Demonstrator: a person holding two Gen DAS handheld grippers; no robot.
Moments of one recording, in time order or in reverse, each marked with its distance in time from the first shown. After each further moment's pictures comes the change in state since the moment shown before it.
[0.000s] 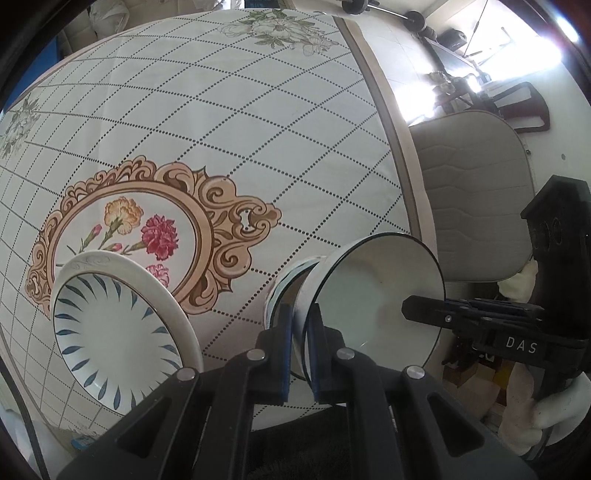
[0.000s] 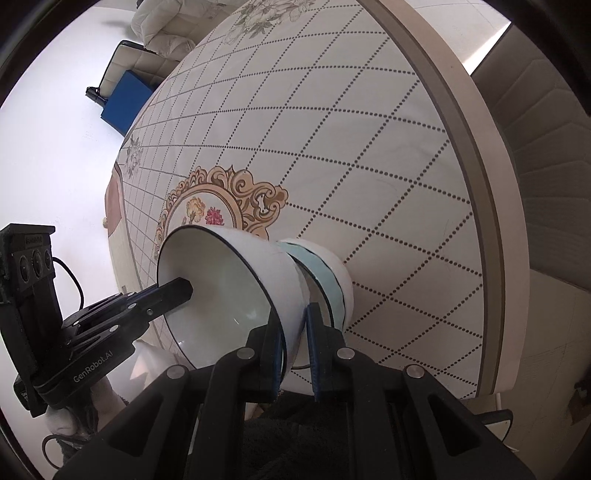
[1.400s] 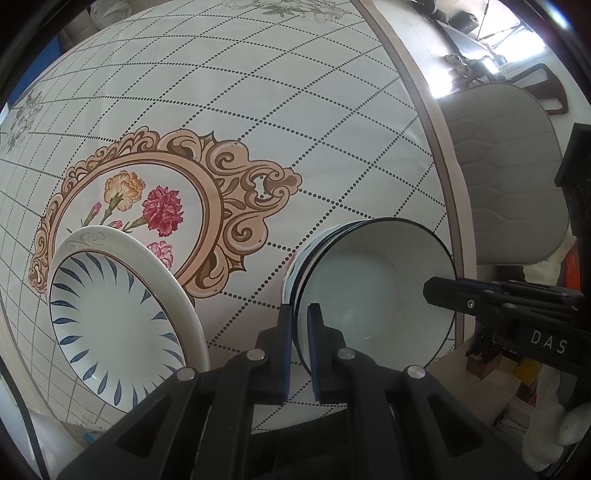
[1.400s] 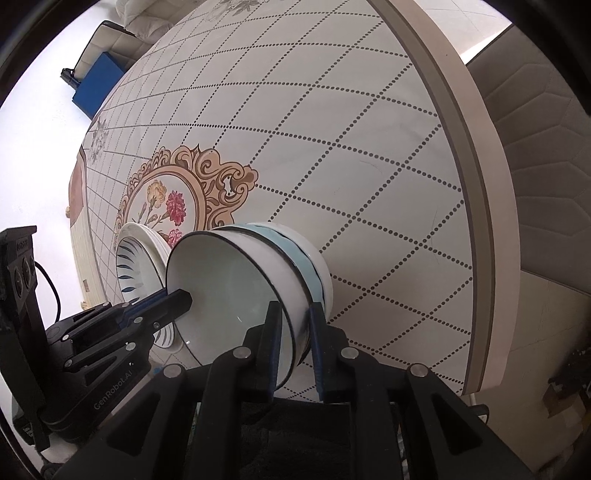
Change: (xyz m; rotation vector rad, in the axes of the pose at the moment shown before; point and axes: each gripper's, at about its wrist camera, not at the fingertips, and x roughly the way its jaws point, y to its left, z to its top) left arm 0.036 0.002 -0.014 0.009 0.039 0.092; right arm 0.024 0.007 0.008 -0.018 0.020 -0.143
